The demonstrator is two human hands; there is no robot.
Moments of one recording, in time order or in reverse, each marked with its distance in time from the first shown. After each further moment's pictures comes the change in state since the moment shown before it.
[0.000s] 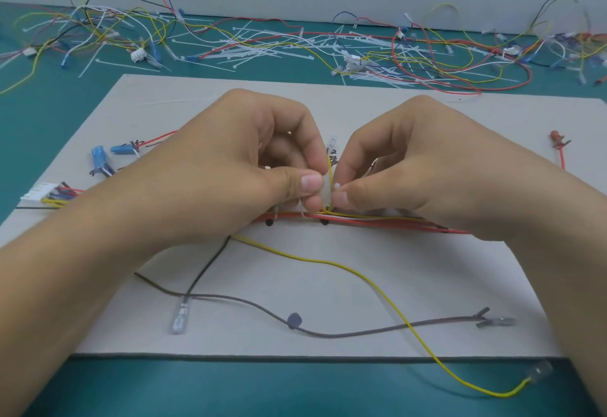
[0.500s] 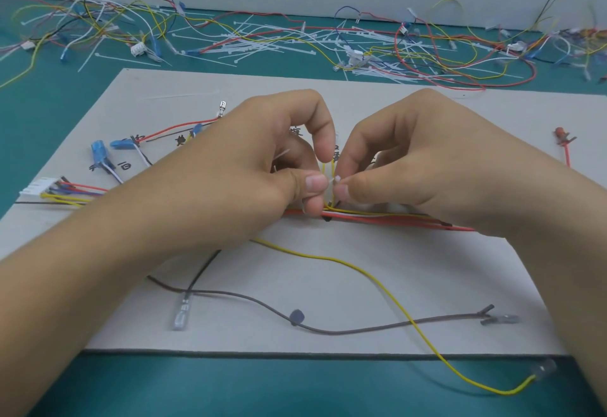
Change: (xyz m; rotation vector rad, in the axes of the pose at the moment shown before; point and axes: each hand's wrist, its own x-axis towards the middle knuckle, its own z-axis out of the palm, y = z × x) left_hand 0.001 -0.001 0.009 0.054 -0.028 0.022; right_hand 0.001 0.000 0.001 -0.001 0.007 -0.017
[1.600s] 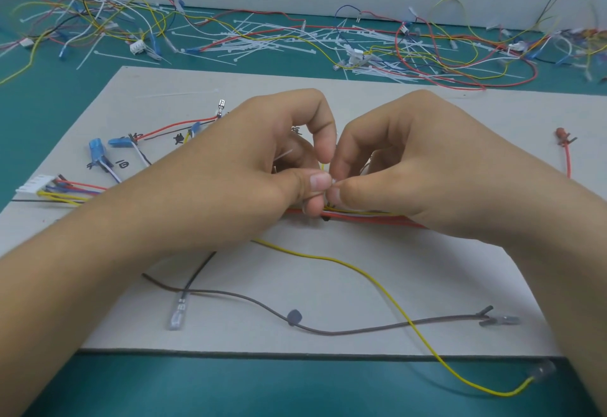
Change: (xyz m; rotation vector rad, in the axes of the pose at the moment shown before) left_hand -0.002 0.002 0.001 -0.020 -0.014 0.015; right_hand -0.002 -0.006 0.005 -0.145 0.032 -0.079
